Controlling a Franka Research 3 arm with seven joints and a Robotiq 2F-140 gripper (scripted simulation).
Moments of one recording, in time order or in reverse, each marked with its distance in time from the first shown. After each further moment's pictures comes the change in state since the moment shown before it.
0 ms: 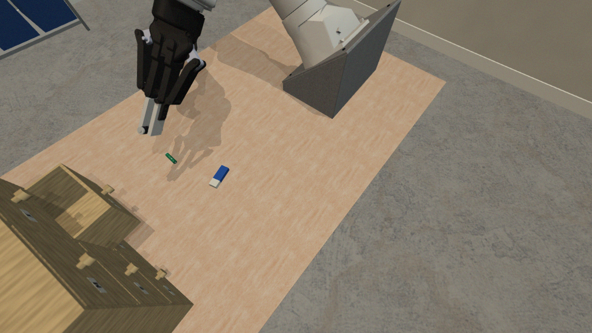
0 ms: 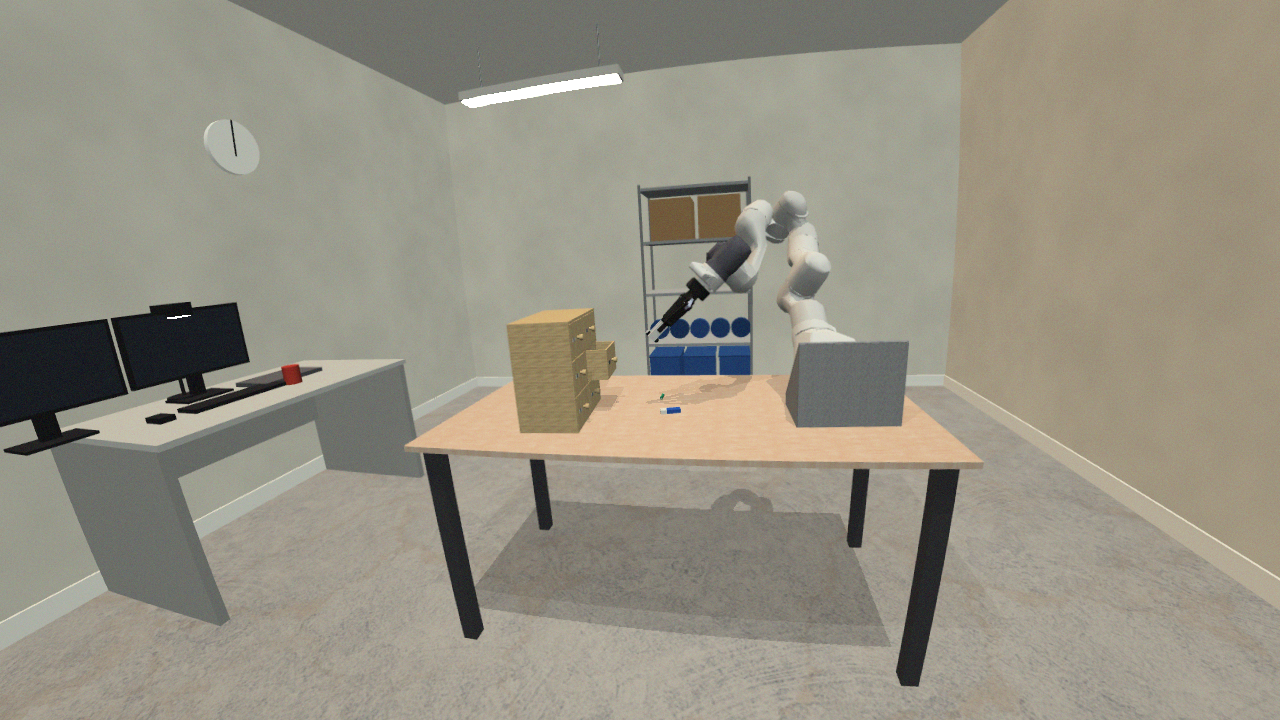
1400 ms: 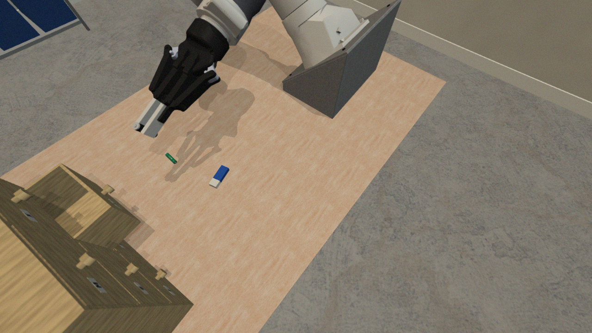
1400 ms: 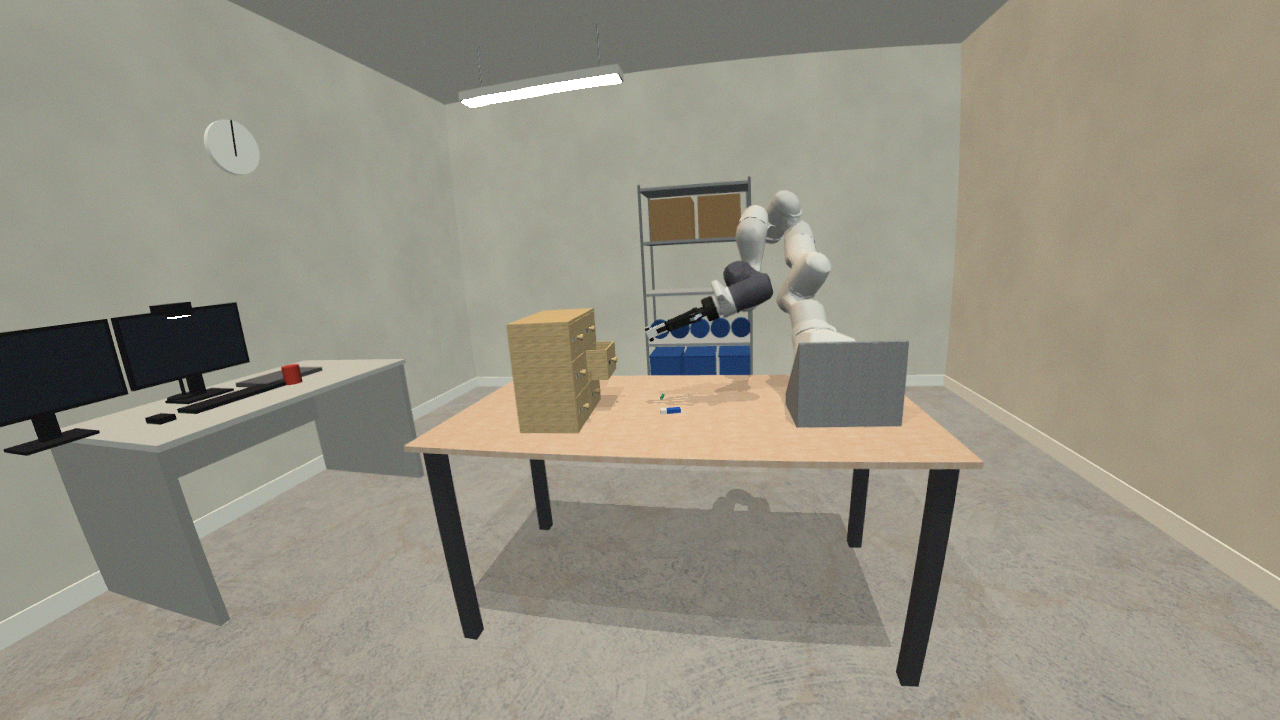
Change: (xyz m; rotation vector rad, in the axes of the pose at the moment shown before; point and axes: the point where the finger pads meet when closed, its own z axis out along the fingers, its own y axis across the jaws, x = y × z) arm 0.001 -0.002 0.002 -0.056 0.401 0.156
